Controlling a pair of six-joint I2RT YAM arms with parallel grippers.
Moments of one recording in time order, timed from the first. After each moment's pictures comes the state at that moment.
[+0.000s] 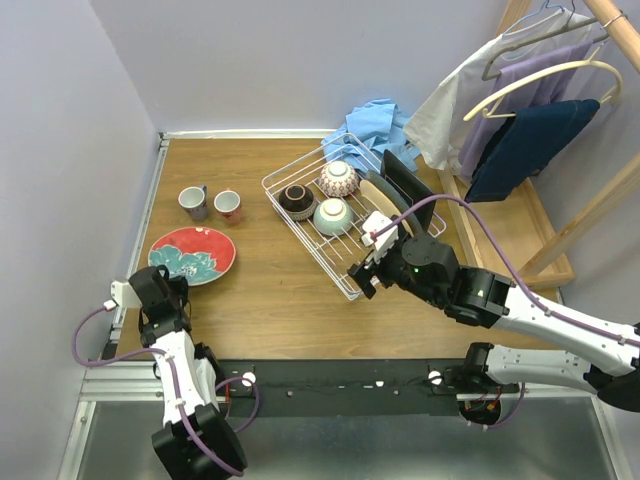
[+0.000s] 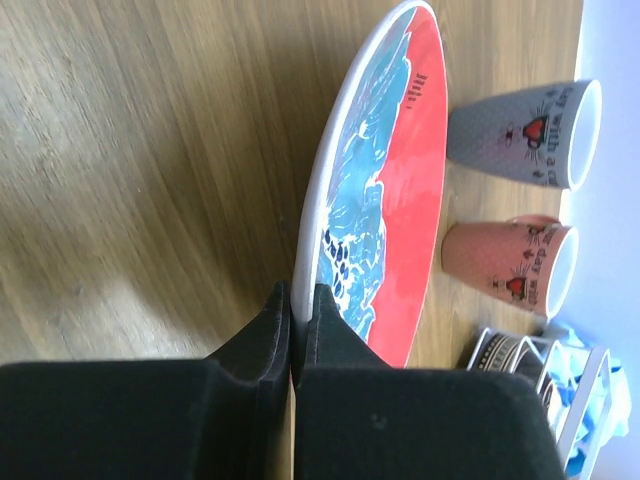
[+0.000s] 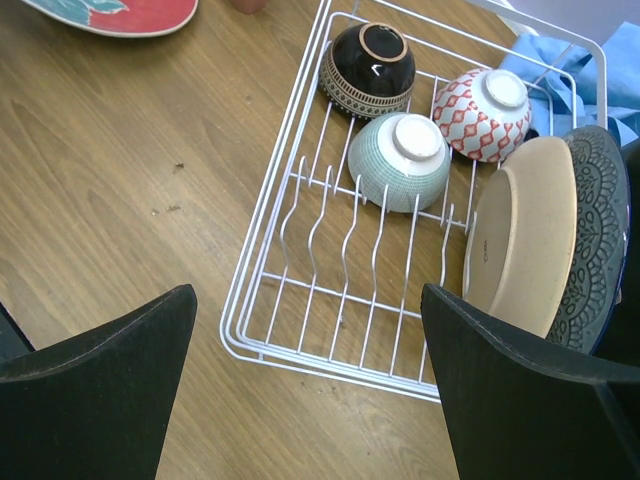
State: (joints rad) left arm 0.50 0.63 0.24 -0.22 -0.01 -1.08; right arm 1.10 0.98 0.94 -0.34 0.33 -0.12
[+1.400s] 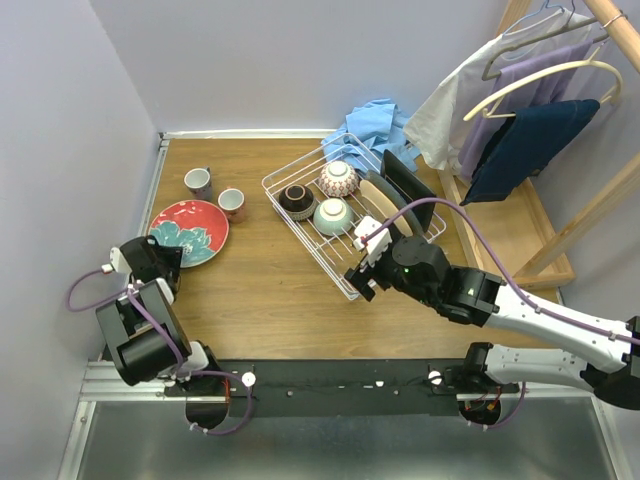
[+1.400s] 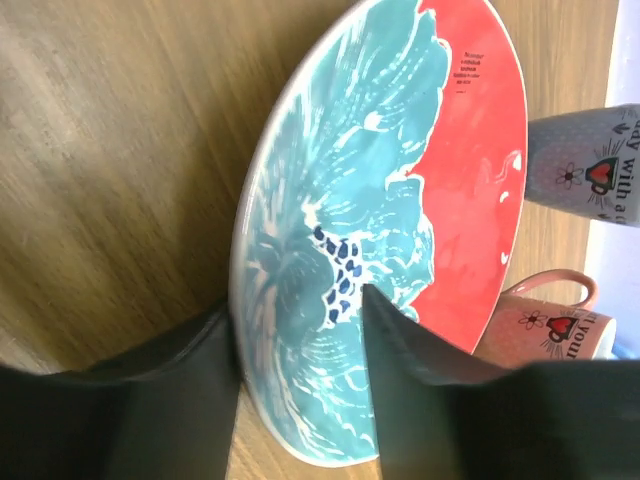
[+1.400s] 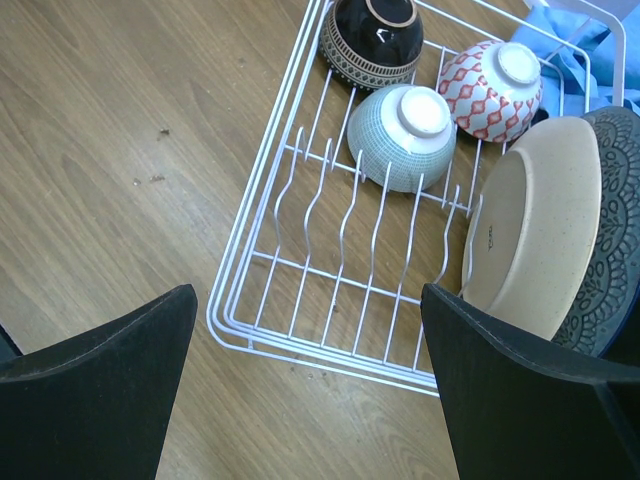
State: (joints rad) left arm 0.53 1.37 0.40 0.32 0.11 -0.98; right arm 1.10 1.01 0.91 -0.35 0.32 -0.16
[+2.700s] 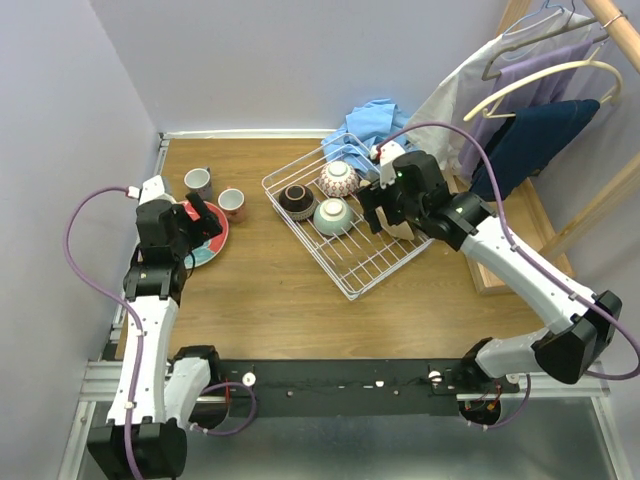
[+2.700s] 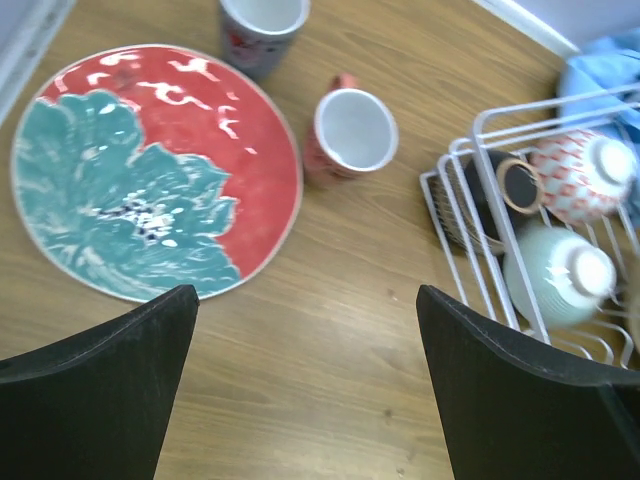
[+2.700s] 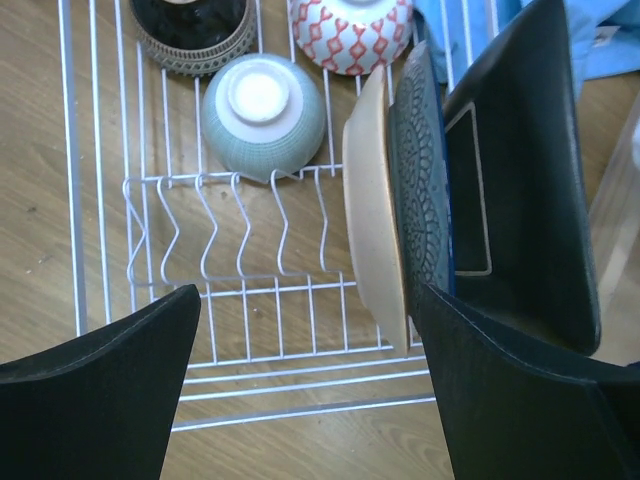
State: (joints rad) left arm 0.09 0.83 0.82 -0.45 -0.05 -0.43; right arm 0.69 1.36 1.37 -0.63 0.19 -0.03
